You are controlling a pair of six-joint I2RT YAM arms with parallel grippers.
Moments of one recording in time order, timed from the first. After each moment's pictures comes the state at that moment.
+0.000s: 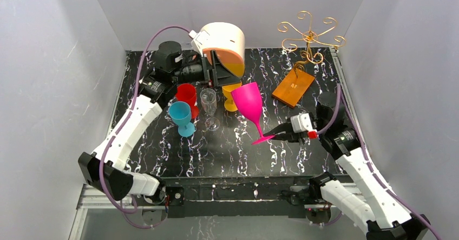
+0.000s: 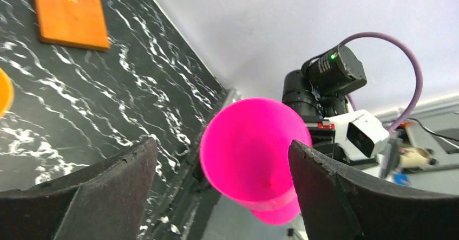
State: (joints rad) left arm -0.47 1.34 1.46 -0.34 0.76 -0.68; right arm 0.44 0.77 0.79 -0.30 -1.39 -0.68
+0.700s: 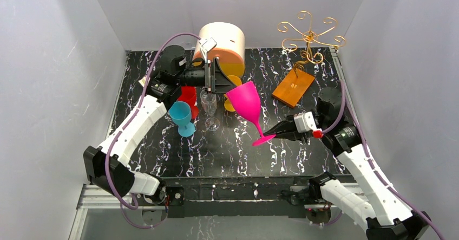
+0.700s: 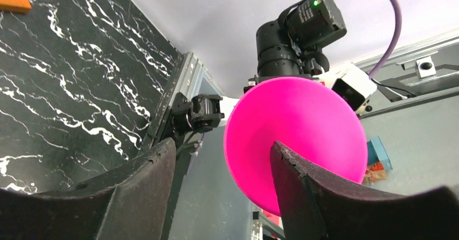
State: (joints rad) left arm -0.47 1.37 1.35 -0.15 1.02 -0.82; right arm 0.44 0.79 0.87 -0.30 -1.46 -0.71
